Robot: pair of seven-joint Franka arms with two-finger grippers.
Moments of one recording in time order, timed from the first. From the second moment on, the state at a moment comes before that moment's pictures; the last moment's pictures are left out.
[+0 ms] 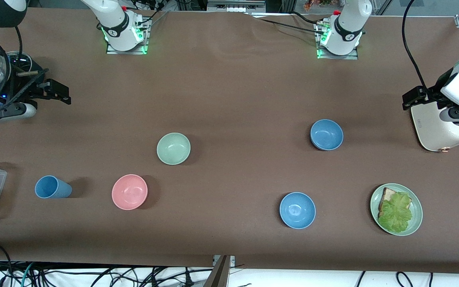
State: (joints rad) left arm 0.05 0.01 -0.05 -1.70 0.06 1.63 -0.05; right arm 0.03 0.10 0.06 -1.53 0.02 1.53 -0.07
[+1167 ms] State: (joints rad) left arm 0.03 0.00 -0.11 -1.66 0.06 1.62 -0.05; right arm 0.06 0.21 0.26 -1.94 0.05 2.17 0.13
